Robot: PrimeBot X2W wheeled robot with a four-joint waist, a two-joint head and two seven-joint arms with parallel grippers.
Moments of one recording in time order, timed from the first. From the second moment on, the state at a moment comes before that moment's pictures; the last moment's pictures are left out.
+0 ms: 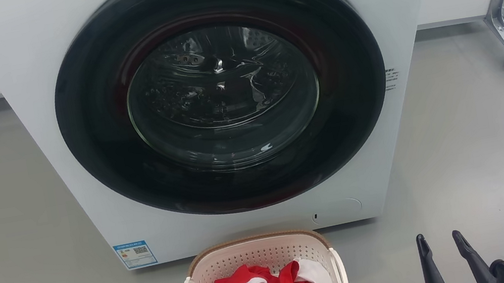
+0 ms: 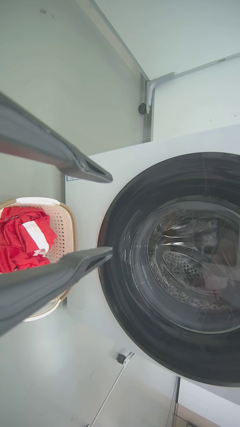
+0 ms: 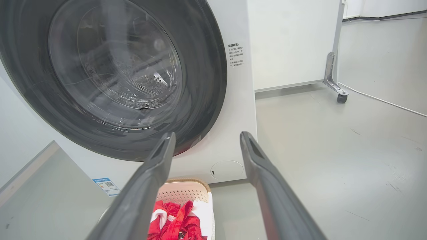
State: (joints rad) left arm 0.19 0.10 -0.20 0.11 -0.25 0.12 -0.25; right arm 0.05 -0.09 0.27 0.19 0.36 -0.13 -0.25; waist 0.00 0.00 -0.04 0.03
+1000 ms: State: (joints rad) left arm 0.21 0.08 -0.17 0.09 -0.22 0.12 -0.25; right arm 0.06 -0.07 0.25 0.16 0.31 -0.13 -0.25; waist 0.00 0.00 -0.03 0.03
